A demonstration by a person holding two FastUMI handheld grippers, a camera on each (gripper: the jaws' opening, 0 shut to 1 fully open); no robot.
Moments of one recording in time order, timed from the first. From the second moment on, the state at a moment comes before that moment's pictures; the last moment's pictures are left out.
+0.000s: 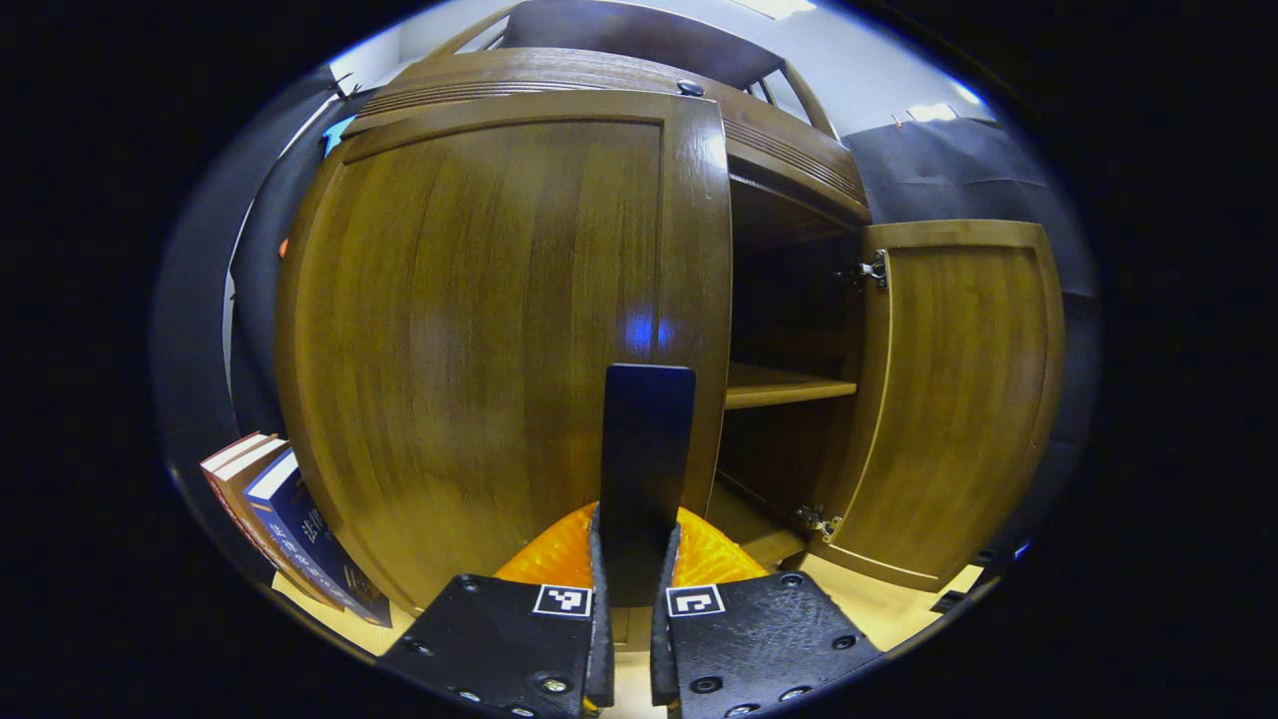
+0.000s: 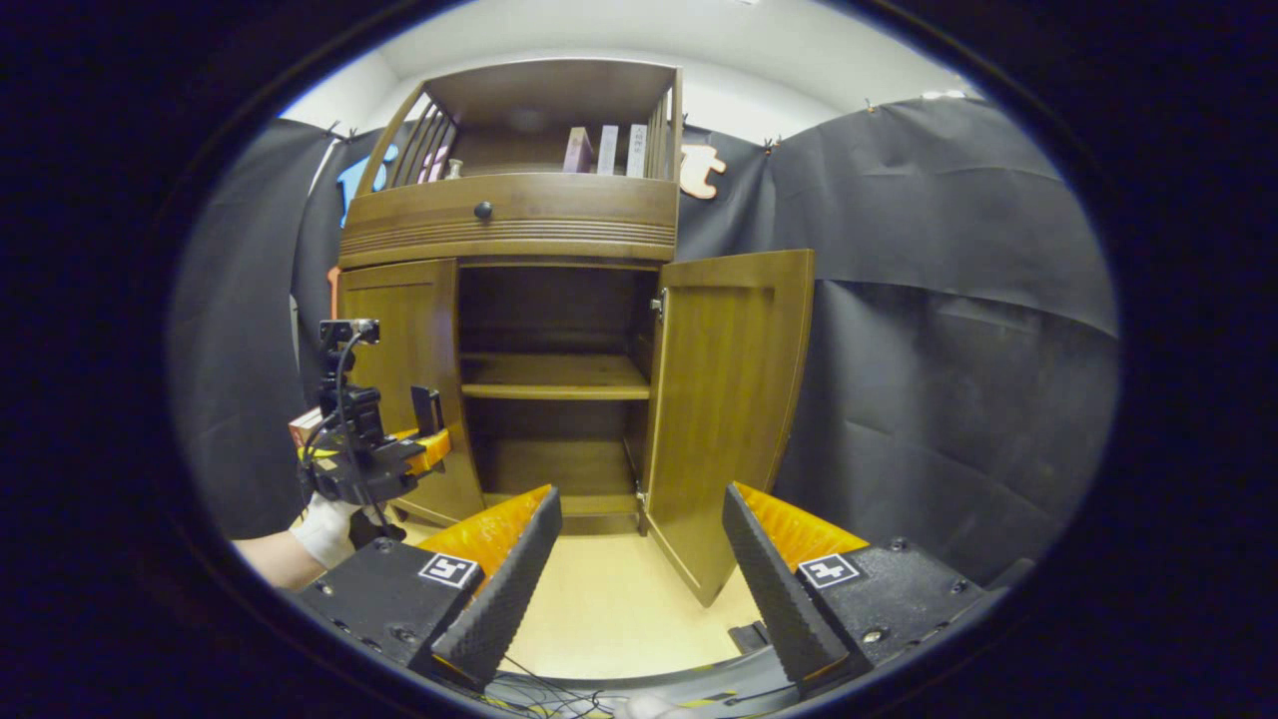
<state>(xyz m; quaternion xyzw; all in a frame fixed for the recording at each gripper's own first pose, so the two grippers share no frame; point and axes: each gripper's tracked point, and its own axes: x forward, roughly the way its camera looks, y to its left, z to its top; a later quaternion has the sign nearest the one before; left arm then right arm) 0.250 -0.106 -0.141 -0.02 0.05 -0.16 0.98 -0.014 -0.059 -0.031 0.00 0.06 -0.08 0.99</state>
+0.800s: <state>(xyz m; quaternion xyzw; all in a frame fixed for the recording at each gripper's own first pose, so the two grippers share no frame) 0.142 -0.023 -0.140 -0.04 0.05 -0.13 0.99 0.016 0.016 -0.039 -0.01 0.07 0.04 1.00</state>
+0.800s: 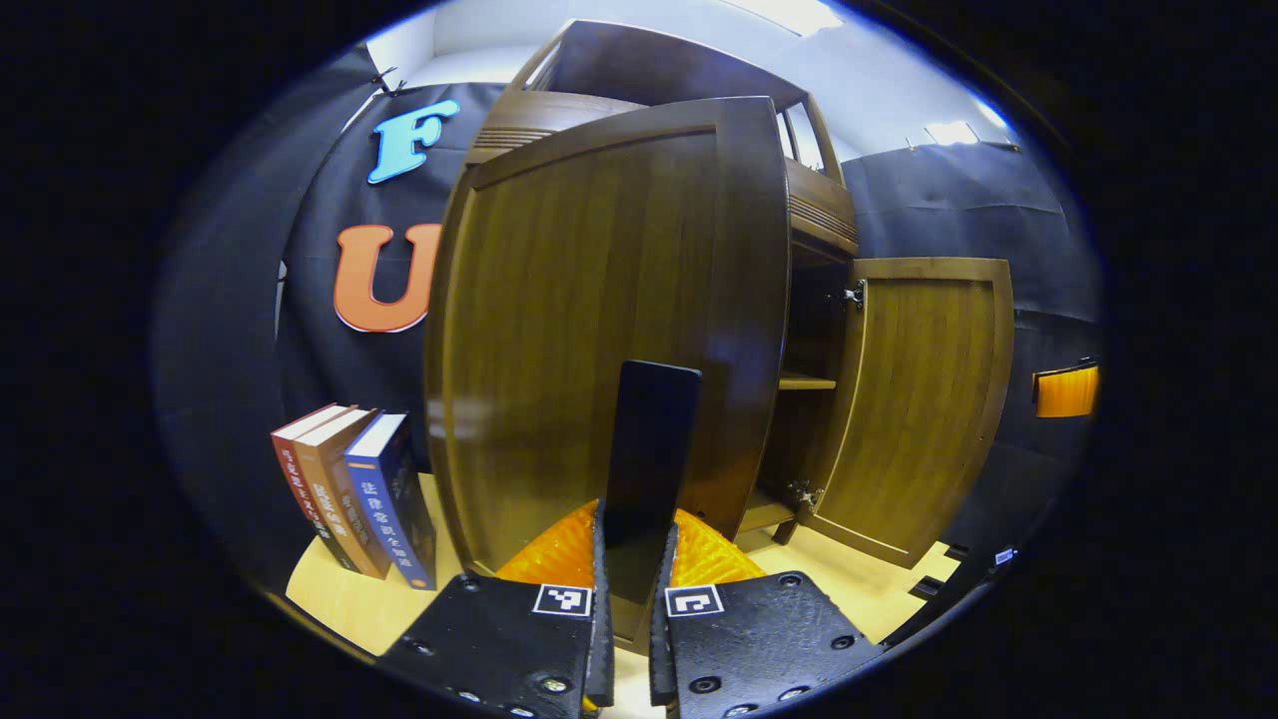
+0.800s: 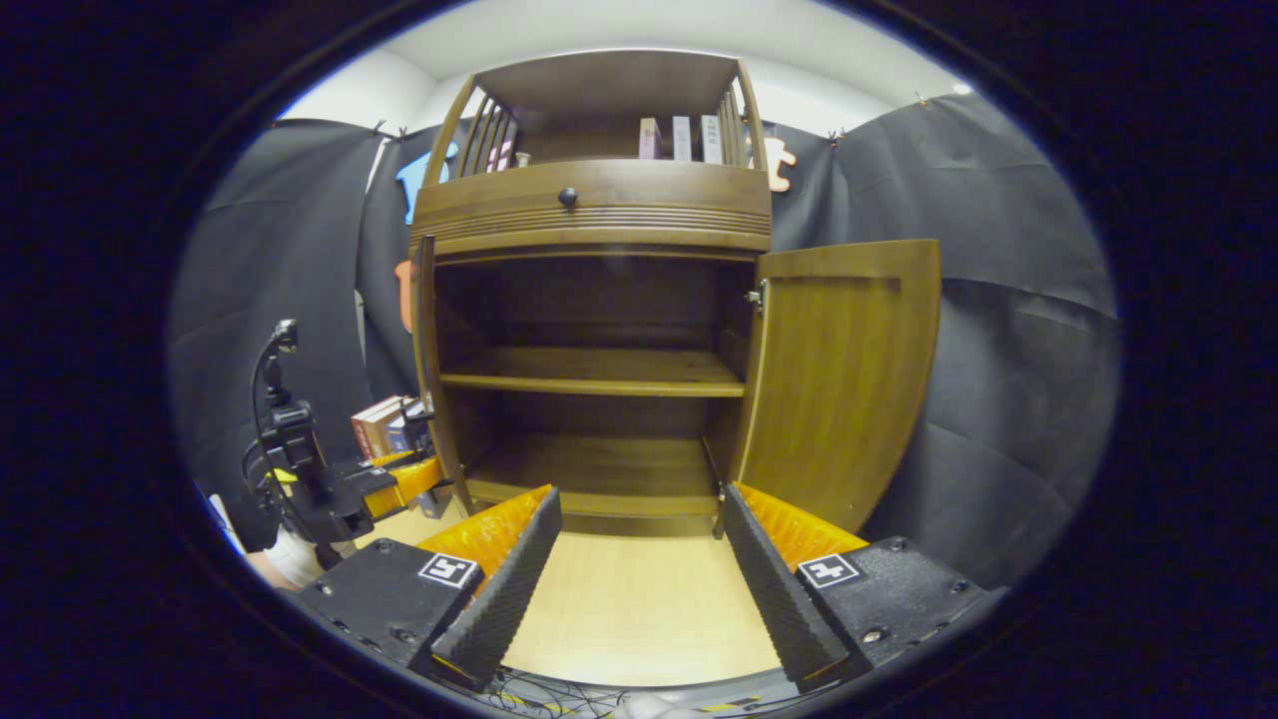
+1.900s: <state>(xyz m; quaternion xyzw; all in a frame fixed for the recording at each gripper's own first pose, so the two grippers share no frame) 0.096 0.104 -0.140 -0.02 0.05 -0.02 1.00 0.016 0.079 -0.052 0.00 0.09 0.13 0.99</state>
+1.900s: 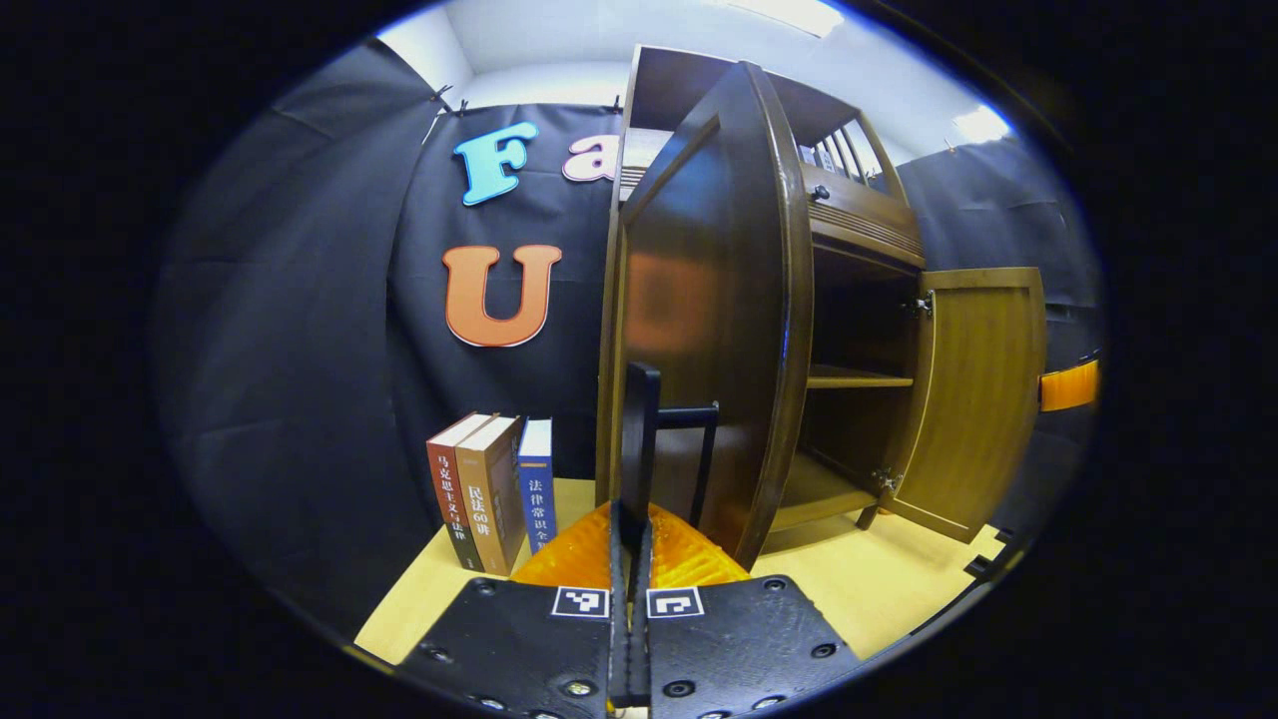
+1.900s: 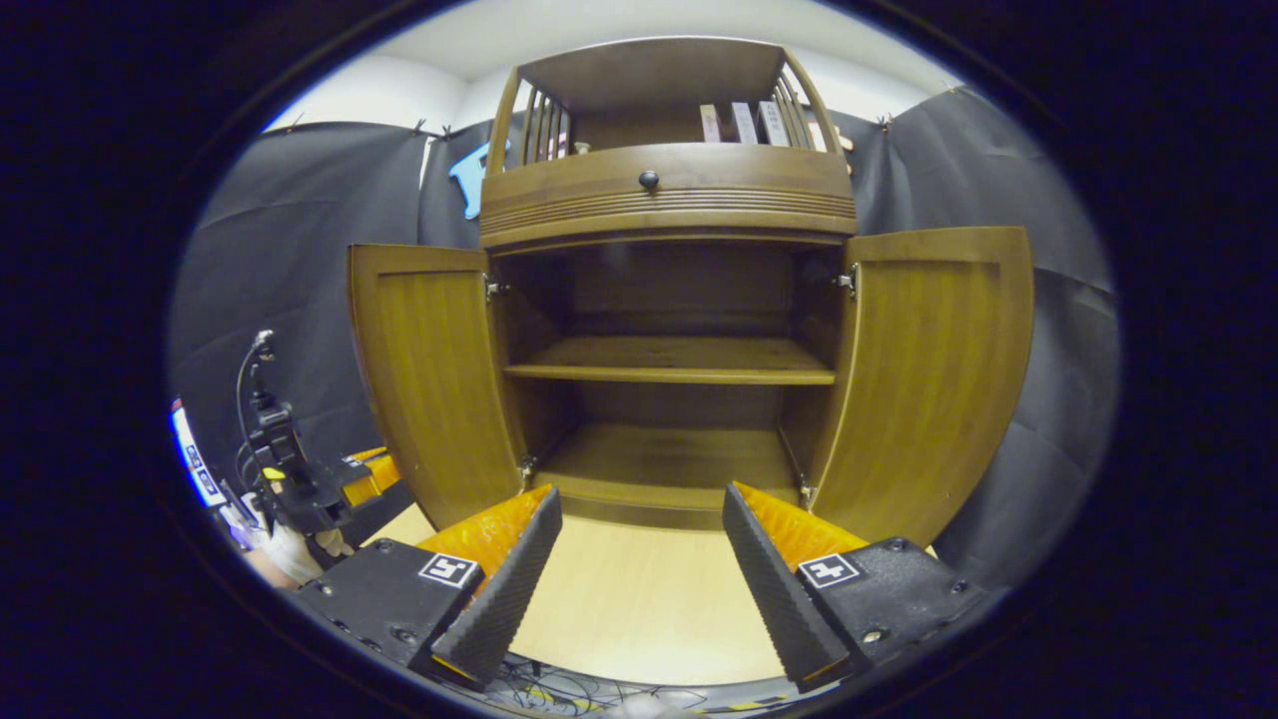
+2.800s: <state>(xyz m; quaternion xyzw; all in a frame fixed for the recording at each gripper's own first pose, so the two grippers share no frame) 0.102 0.163 -0.143 0.01 0.06 -0.07 1.00 0.011 0.075 -0.055 0.00 0.10 0.12 0.99</state>
